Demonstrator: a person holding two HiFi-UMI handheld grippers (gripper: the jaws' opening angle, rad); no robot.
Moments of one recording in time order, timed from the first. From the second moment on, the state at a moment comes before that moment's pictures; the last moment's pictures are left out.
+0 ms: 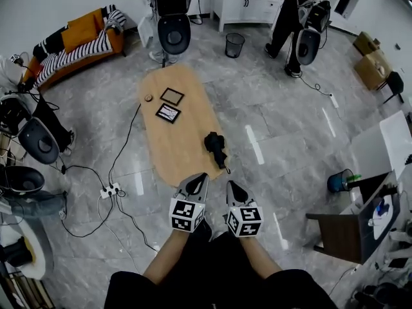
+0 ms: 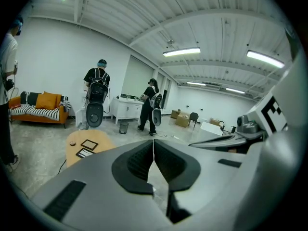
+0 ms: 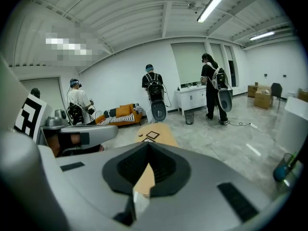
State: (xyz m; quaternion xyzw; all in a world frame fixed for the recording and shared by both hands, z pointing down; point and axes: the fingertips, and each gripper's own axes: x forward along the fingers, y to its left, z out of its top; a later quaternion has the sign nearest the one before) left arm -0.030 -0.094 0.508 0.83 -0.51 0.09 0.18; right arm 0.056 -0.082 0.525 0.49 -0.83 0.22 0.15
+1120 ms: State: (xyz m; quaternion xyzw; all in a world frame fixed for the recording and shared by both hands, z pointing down) left arm -0.052 -0.227 0.534 0.80 -0.55 0.12 0.21; right arm 0.033 -0.231 0.552 0.44 -0.84 0.26 0.16
